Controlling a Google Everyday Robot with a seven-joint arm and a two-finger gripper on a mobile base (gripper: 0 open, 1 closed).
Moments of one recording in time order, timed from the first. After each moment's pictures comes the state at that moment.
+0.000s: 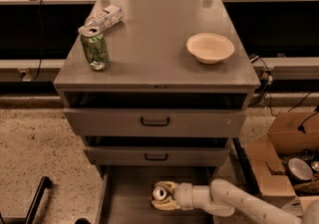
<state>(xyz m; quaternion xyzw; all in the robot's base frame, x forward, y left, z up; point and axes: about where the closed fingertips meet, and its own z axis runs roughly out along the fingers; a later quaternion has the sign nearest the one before) 0.458 0.001 0.309 -0.50 0.62 0.40 0.44</state>
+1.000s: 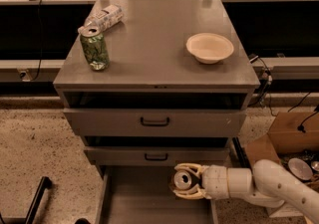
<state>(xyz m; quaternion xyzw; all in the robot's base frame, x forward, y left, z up) 0.418 -0.075 0.541 -0.58 0.56 0.31 0.49</state>
